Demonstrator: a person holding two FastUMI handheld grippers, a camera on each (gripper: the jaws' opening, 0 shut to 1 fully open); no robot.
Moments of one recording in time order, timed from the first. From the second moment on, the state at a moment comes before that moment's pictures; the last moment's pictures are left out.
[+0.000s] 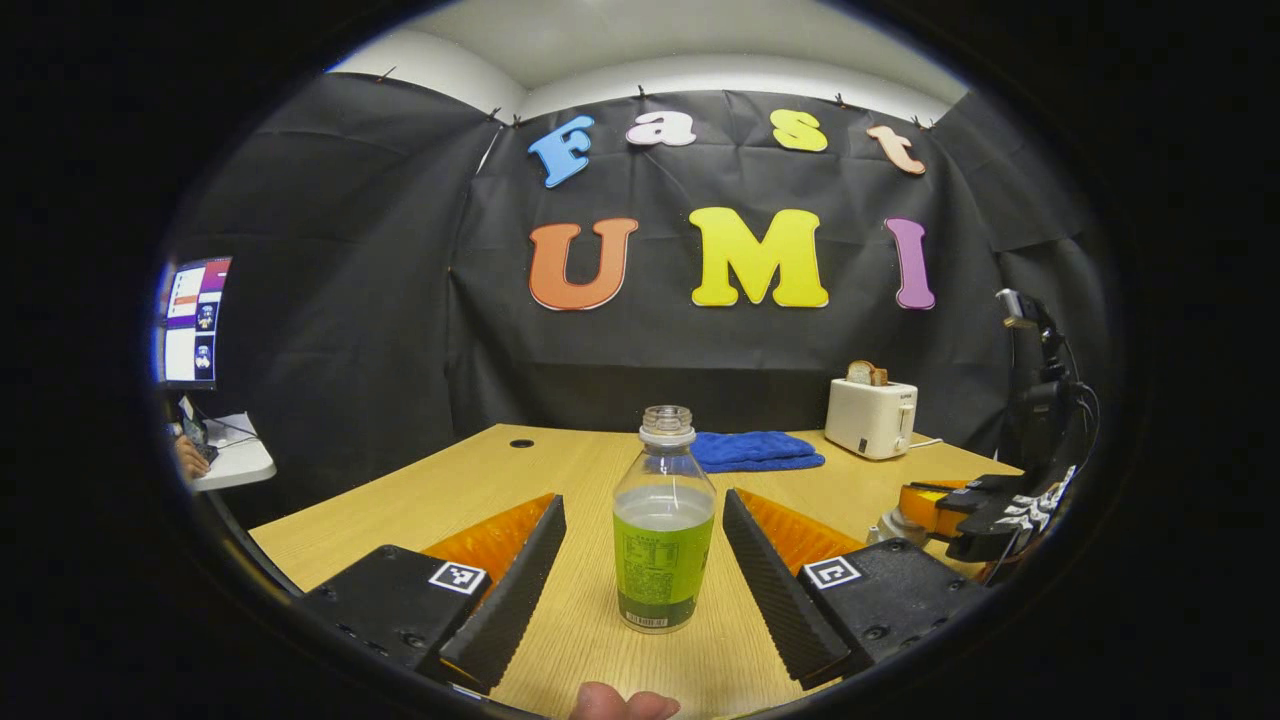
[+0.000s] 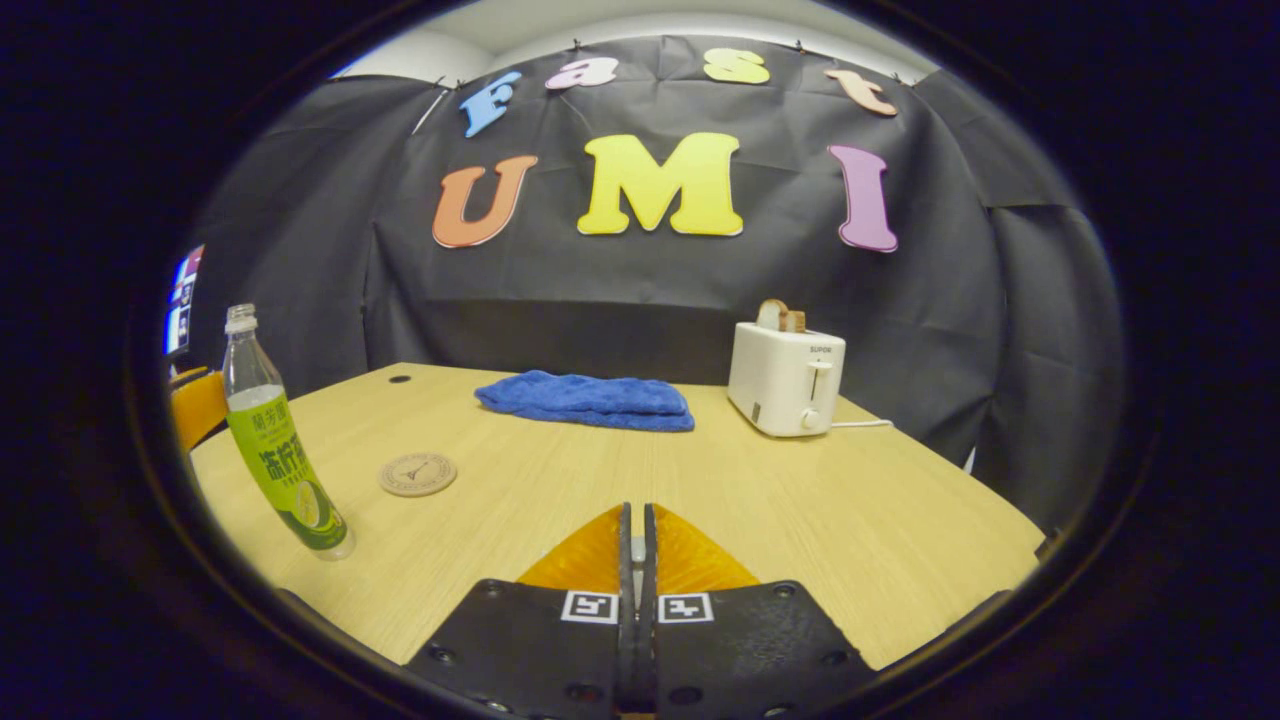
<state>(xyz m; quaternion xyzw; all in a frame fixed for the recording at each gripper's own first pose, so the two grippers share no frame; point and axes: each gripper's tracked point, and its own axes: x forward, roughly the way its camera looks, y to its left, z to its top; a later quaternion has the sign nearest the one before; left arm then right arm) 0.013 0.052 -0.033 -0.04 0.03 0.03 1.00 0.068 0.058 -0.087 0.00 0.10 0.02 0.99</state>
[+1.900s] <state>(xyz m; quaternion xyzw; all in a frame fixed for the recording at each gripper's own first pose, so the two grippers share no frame) 0.064 0.046 -0.050 0.27 0.14 0.05 0.95 0.051 -0.039 -0.042 -0.02 0.09 0.03 1.00</state>
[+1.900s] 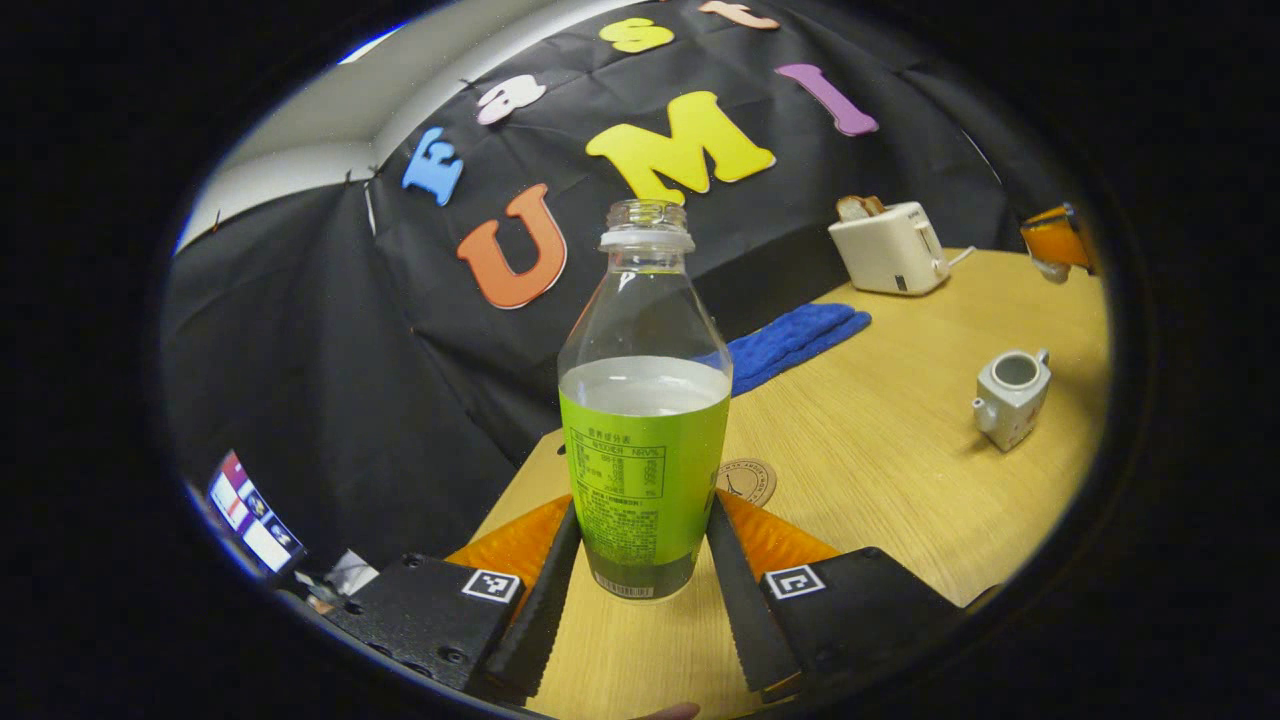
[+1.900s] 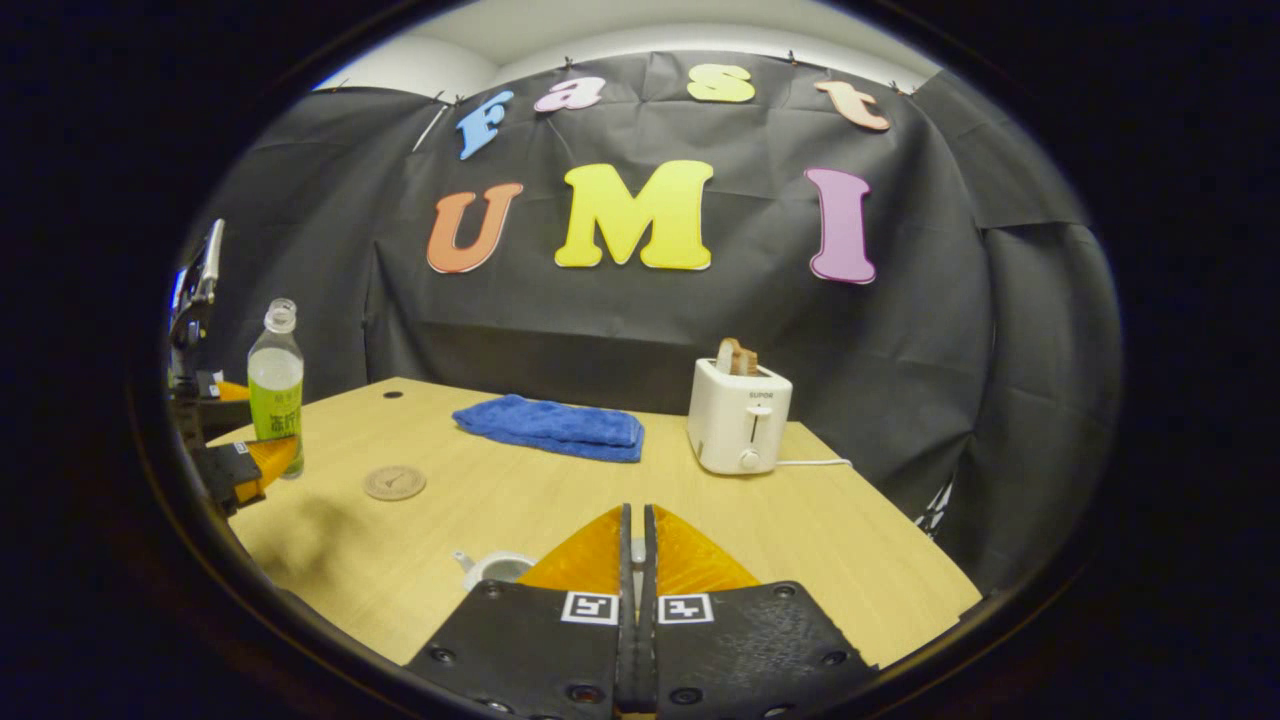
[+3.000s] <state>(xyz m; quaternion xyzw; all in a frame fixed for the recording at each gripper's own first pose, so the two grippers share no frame) 0.077 -0.045 -0.059 0.68 0.14 -0.02 0.72 0.034 -0.113 -0.076 -0.01 0.11 0.02 0.99</state>
